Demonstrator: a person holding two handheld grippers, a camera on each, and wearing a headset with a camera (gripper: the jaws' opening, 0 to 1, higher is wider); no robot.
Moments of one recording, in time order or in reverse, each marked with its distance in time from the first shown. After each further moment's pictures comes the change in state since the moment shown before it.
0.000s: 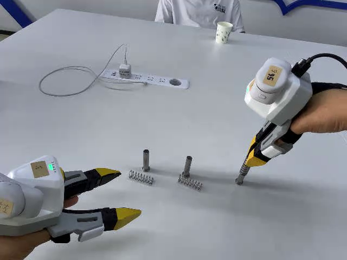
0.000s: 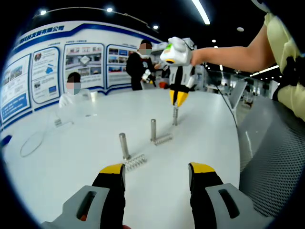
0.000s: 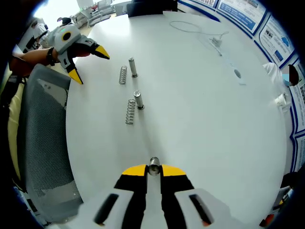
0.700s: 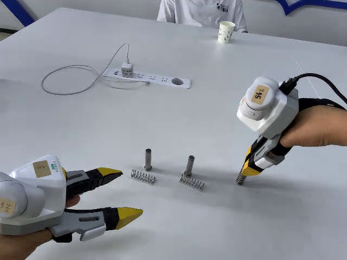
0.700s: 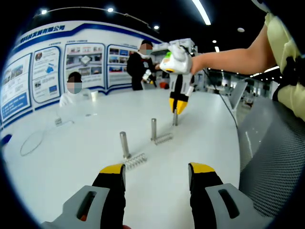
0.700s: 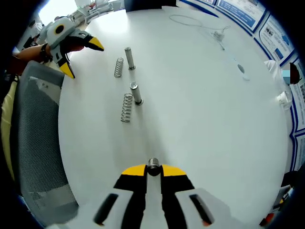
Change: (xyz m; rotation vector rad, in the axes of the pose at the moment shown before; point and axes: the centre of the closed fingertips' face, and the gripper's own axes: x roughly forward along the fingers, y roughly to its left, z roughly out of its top) left arm -0.001 0.002 -0.003 -0.006 -0.002 0.002; right arm 0.023 0.001 -0.005 0.006 0.021 -0.014
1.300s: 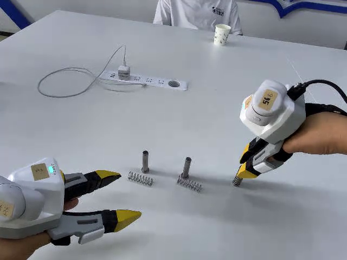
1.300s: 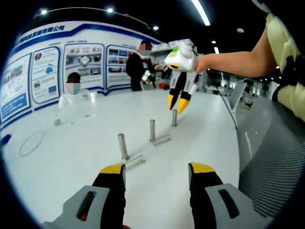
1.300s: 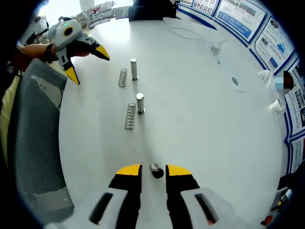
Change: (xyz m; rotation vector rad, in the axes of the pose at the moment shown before) left arm 0.002 -0.002 0.002 0.001 -0.007 -0.007; right arm -0.015 0.005 0.012 -0.032 -0.106 -0.066
